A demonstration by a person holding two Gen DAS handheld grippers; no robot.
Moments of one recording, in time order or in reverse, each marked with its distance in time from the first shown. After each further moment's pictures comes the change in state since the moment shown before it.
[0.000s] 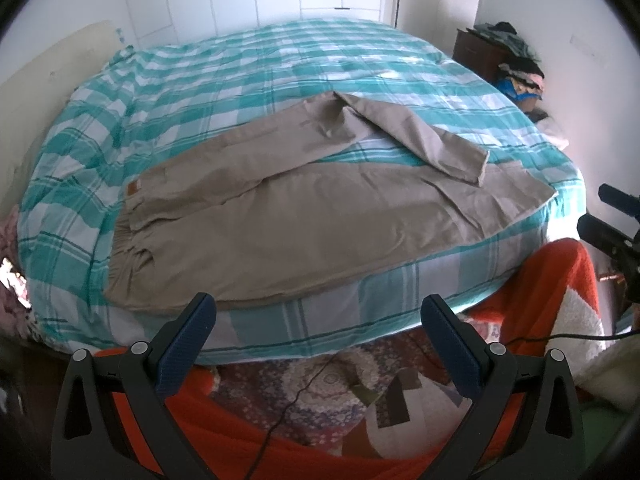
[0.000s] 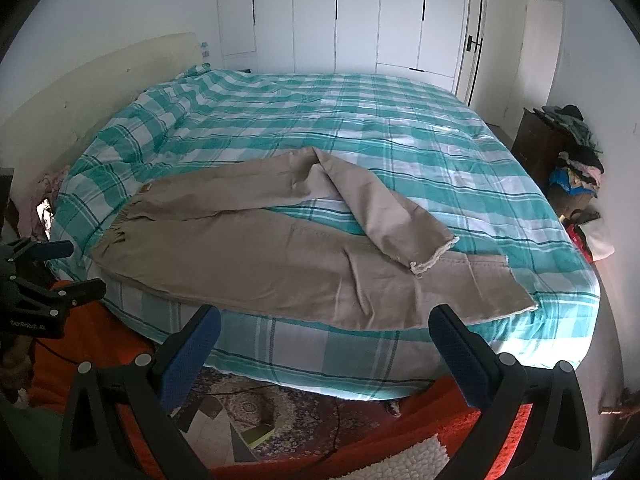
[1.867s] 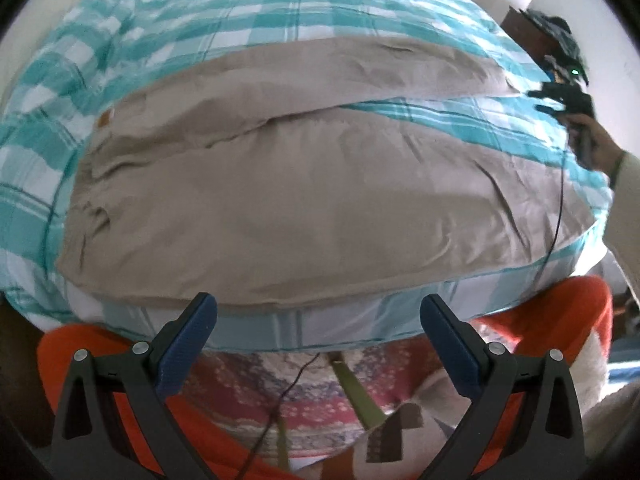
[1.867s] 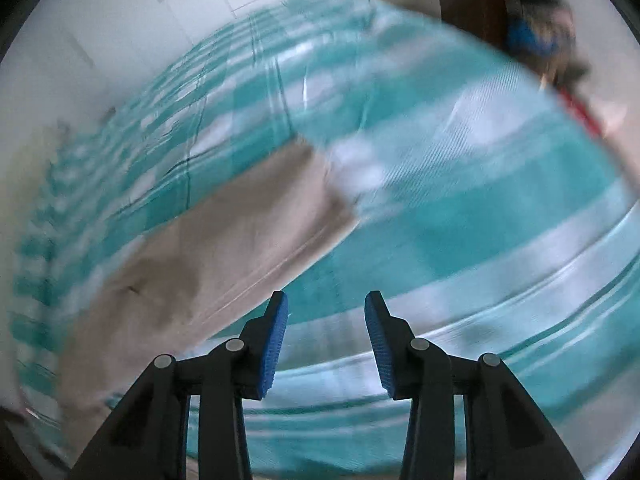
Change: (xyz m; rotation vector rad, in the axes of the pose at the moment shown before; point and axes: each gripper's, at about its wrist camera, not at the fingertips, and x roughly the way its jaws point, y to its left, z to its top) left arm 0.114 0.026 0.037 -0.149 0.249 0.000; right arm 0.362 -0.371 0.138 0.566 0.234 0.038
